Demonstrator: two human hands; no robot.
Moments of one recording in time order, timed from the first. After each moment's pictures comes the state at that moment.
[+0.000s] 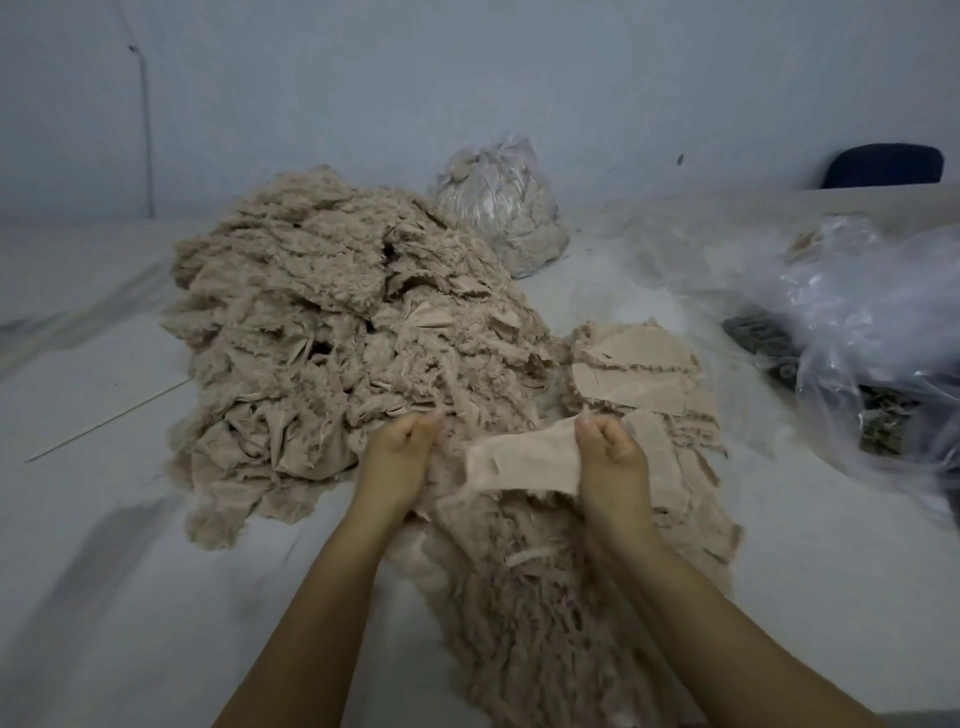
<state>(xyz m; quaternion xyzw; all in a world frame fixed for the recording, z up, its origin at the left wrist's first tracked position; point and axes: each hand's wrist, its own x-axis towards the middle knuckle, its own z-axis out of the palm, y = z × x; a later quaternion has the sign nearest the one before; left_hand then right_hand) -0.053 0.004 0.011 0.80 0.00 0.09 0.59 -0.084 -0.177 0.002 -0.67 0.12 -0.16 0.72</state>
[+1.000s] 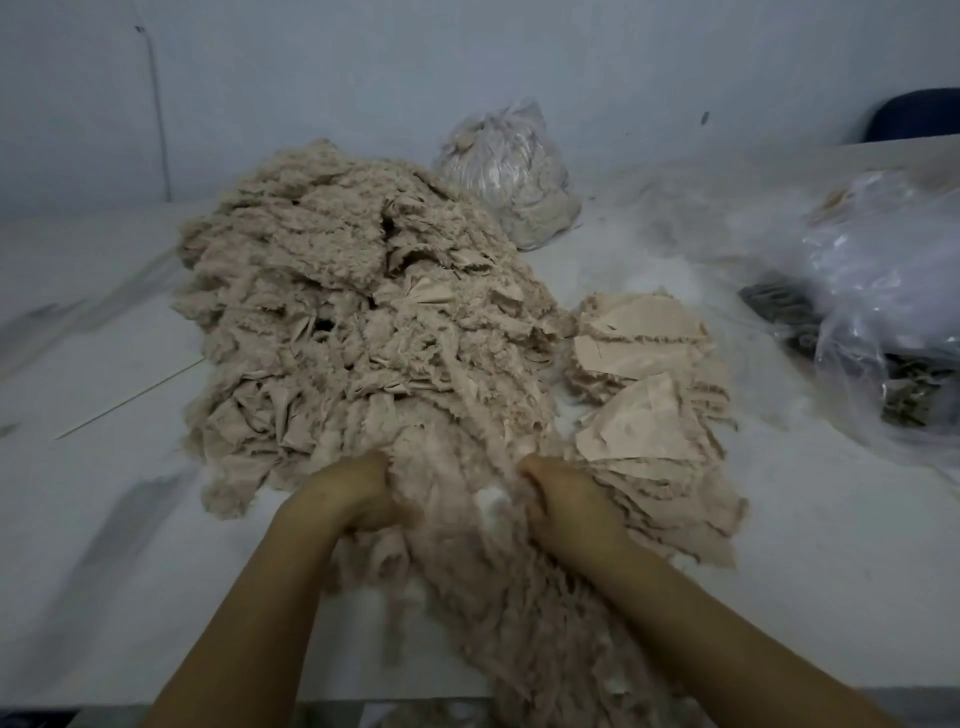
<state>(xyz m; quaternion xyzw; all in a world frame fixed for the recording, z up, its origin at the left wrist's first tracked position) -0.069 0.038 0.028 0.96 0.03 -0.25 0.06 -0.101 -0.178 -0.030 -0.95 -0.11 0.00 0.28</state>
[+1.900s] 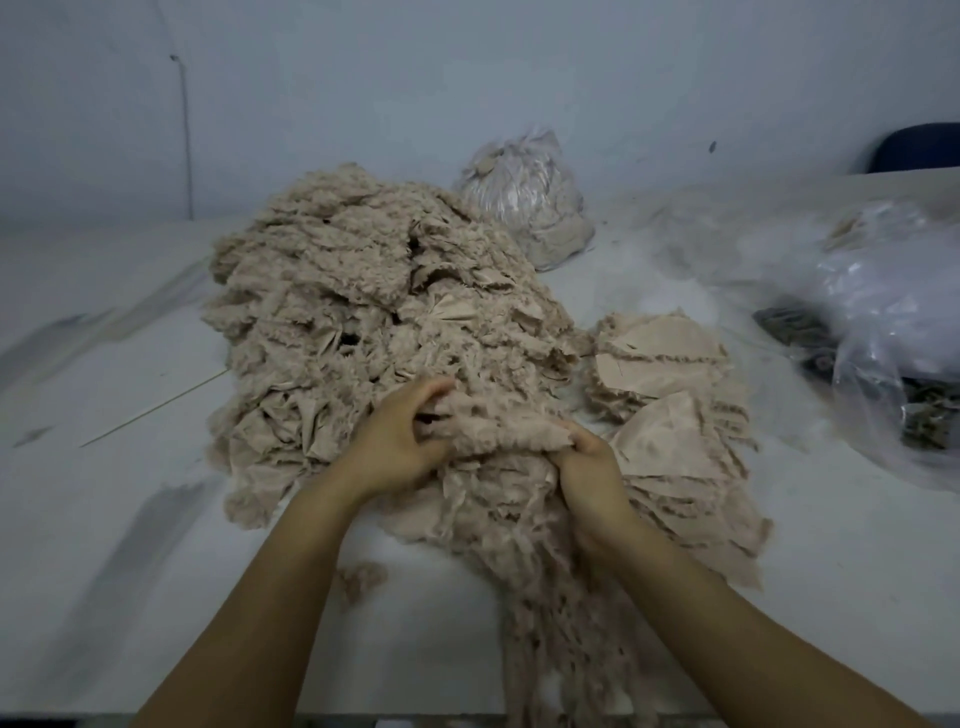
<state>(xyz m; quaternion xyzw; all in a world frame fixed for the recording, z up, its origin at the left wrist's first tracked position) -0.048 0.047 0.034 0.91 -0.15 0.00 0.38 -0.084 -0.149 0.005 -0.63 0.11 0.00 0.76</state>
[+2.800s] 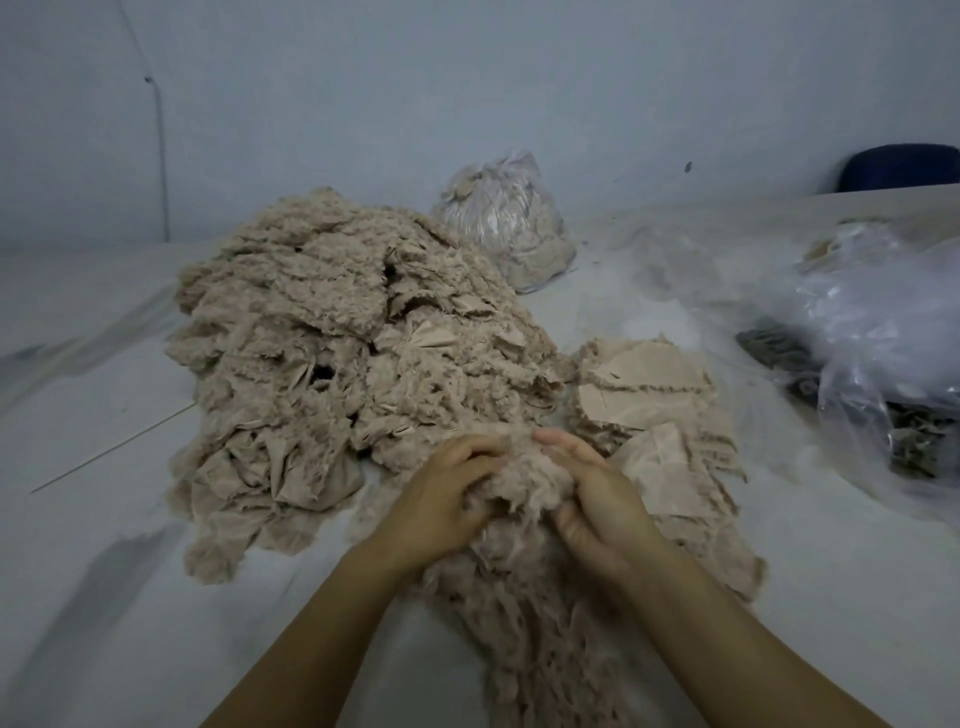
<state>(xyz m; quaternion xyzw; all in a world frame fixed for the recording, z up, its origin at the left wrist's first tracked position) -0.045 -0.003 0.003 0.89 -0.31 0.10 0.32 -0.070 -0.173 0.022 -0.38 0.12 0.07 0.92</state>
